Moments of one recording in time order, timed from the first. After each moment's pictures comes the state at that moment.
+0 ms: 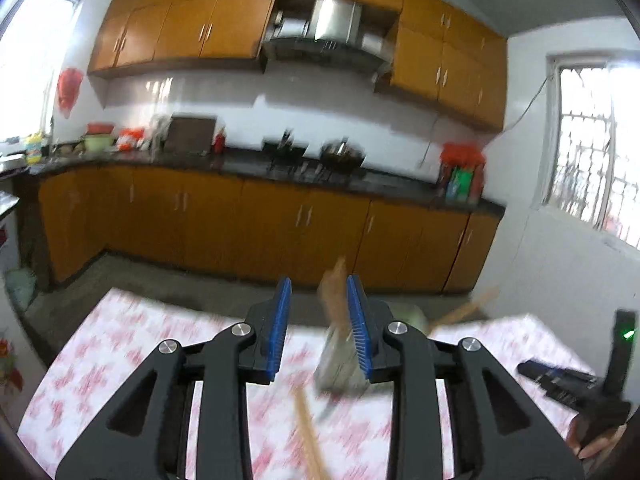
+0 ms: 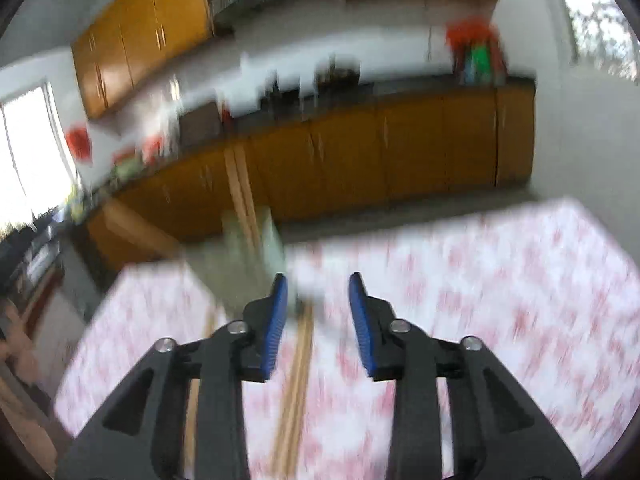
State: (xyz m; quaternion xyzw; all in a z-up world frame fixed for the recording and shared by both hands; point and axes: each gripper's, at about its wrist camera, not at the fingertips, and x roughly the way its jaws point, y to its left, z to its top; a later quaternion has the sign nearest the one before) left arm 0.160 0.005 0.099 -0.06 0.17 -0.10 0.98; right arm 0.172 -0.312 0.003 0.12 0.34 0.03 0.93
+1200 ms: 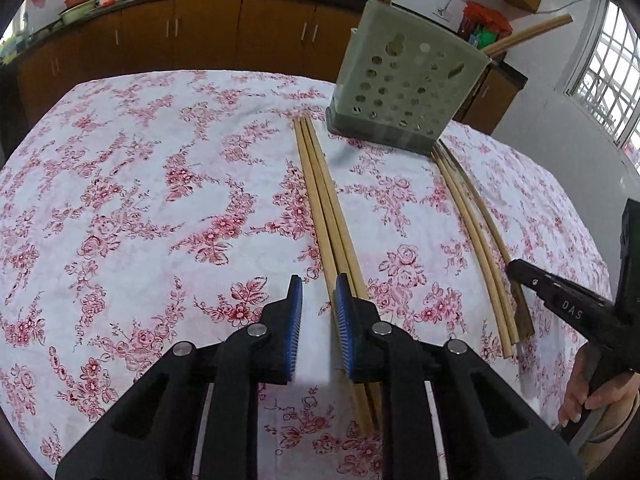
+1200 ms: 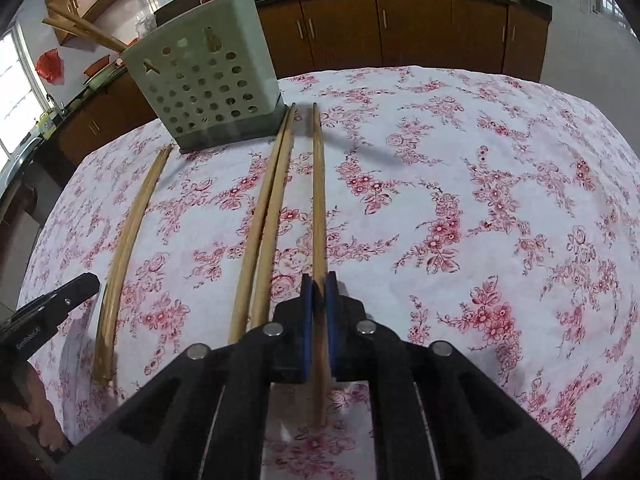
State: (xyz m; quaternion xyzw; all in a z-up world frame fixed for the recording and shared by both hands) left arm 0.164 -0.021 -0.095 -0.06 0.44 -0.13 0.89; right arm 0.182 -0.273 -0.108 0.08 0.44 0.01 0.89
